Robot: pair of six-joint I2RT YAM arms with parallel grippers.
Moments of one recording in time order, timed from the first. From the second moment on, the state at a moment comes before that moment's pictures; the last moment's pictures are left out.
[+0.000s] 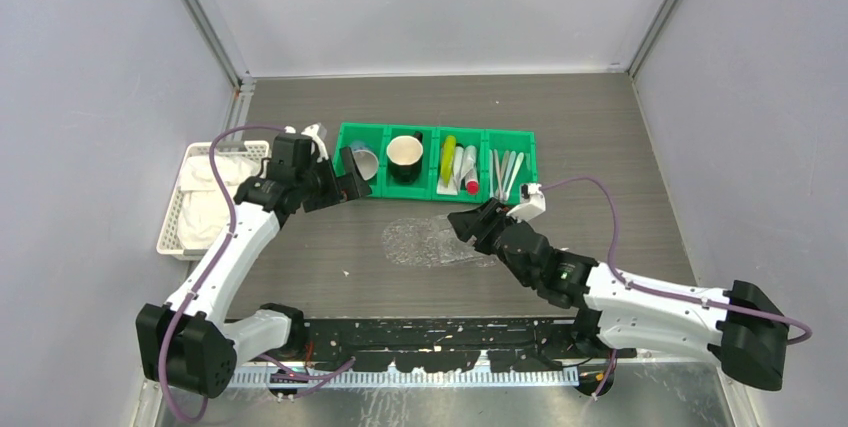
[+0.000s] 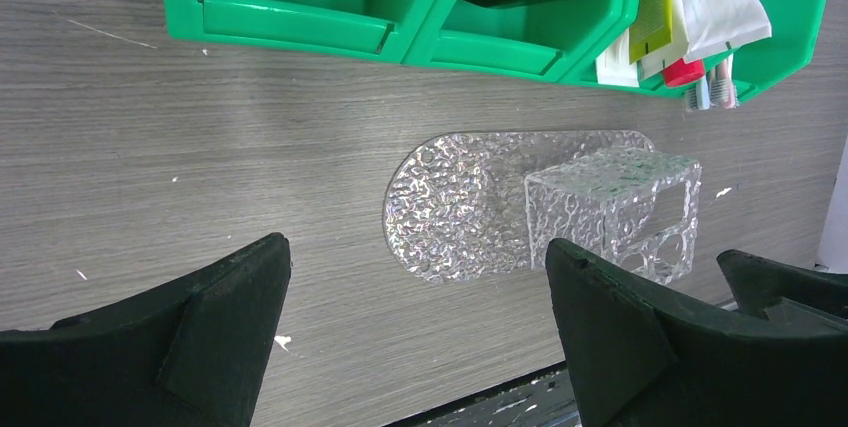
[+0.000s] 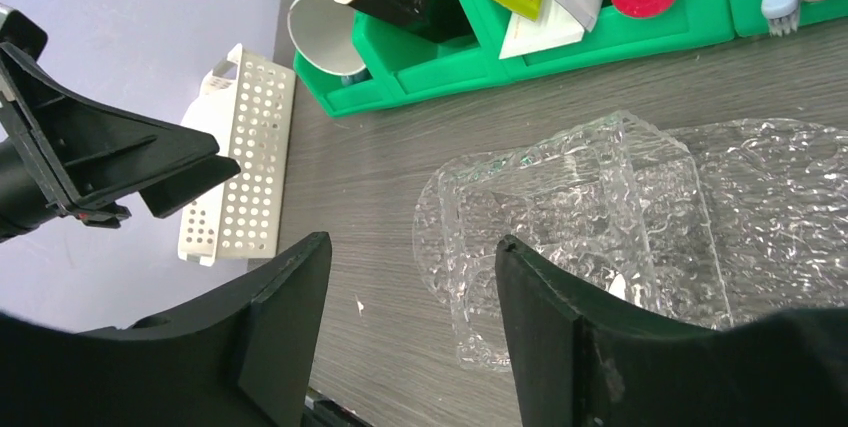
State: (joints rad) left arm -0.25 1.12 0.94 -0.62 0.21 -0.49; right arm 1.05 0.92 0.41 0.20 0.56 1.10
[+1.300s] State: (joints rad) left arm -0.25 1.06 0.86 -0.63 0.20 -0.52; right arm 0.98 1.34 0.76 -0.60 0.55 0.92
